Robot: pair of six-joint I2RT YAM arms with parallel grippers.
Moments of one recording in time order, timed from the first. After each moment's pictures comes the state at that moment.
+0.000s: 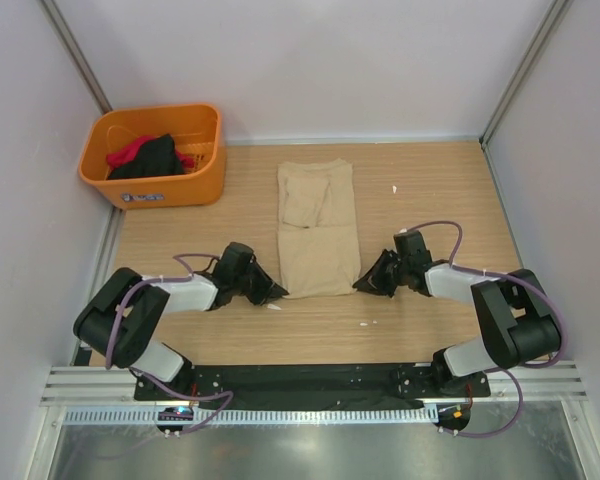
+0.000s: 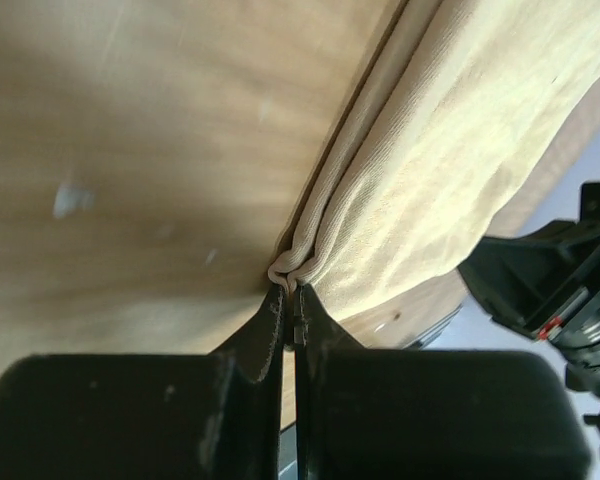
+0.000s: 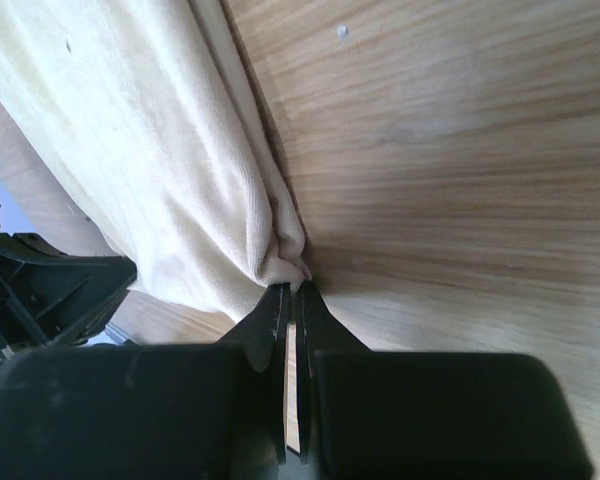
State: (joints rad) left arm -0.54 1.54 0.51 0.18 0.27 -1.28; right arm 0.30 1.45 0.50 0.00 -0.39 0.94
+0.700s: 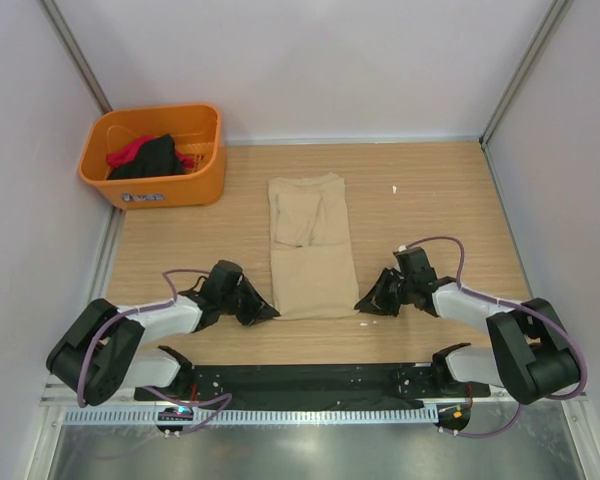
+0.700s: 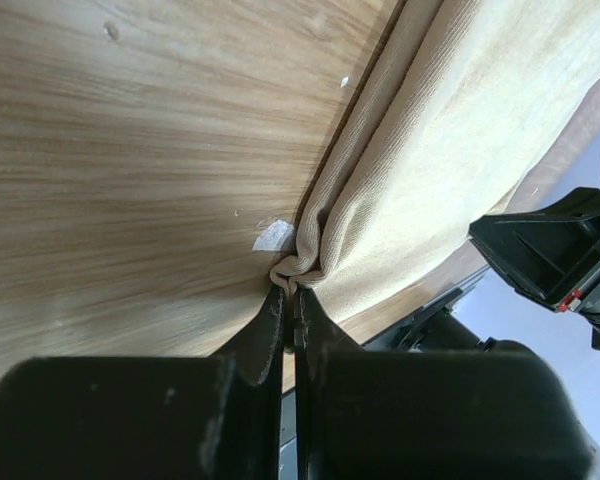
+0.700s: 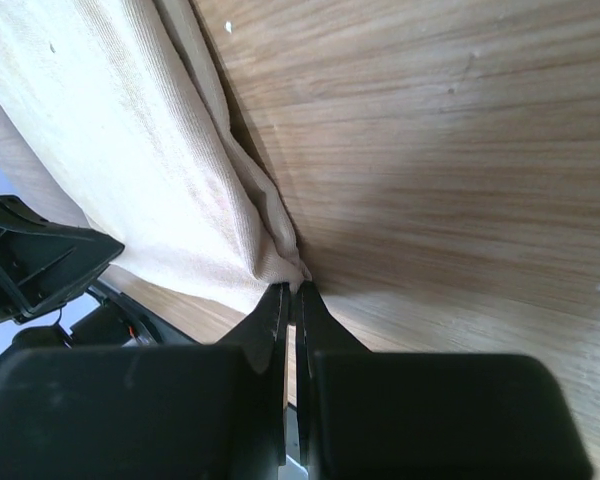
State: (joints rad) left arm -0.57 1.29 0.32 0.09 0.32 -1.25; right arm 0.34 1.27 0.37 -0.09 -0.45 0.90
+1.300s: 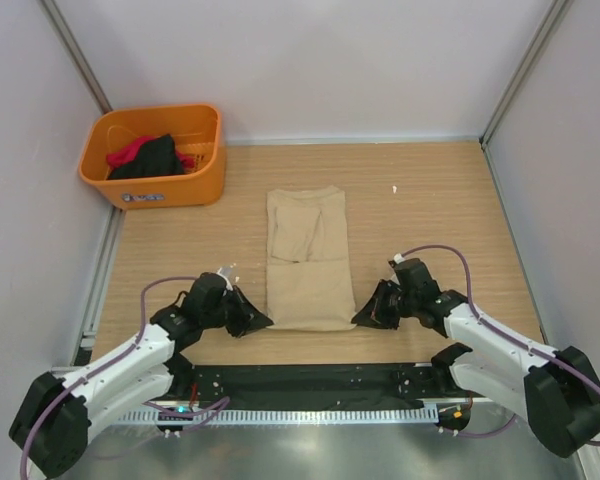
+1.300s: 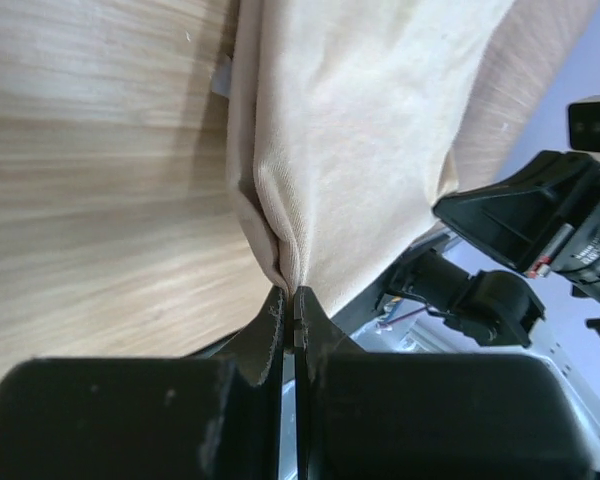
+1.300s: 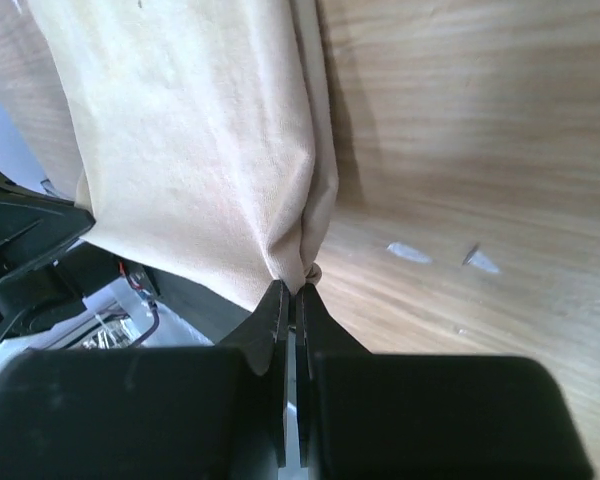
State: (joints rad) left arm -0.61 0.87 0.27 -0.18 0.32 -1.24; right arm 0.48 0.99 0.34 -0.27 -0.44 0.95
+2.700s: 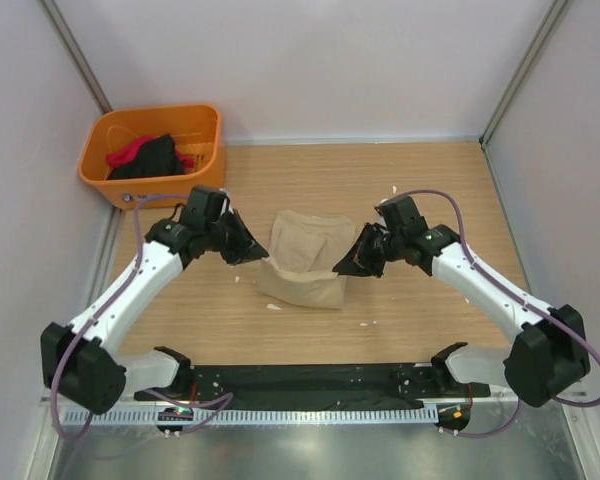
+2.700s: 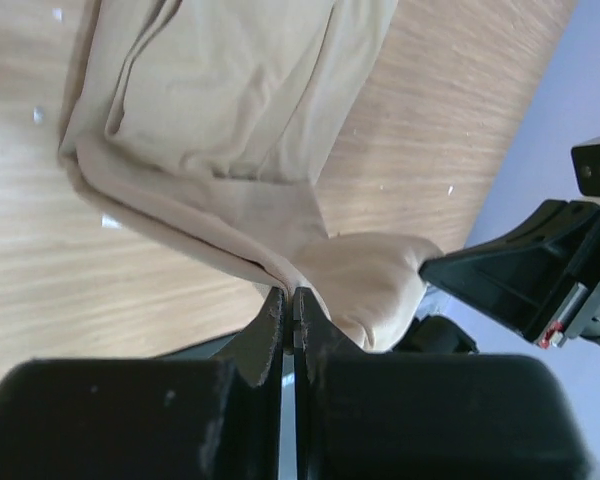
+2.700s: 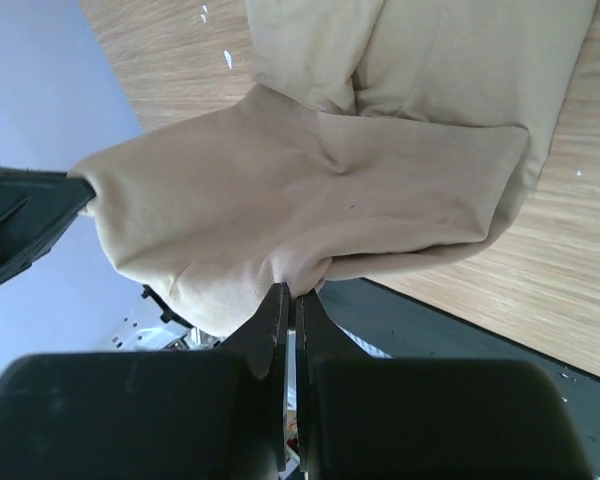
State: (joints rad) left arm -0.43 1.20 1.04 -0.71 0.31 -0.95; right arm 0.50 1.23 0.92 -0.58 -0.46 1.03
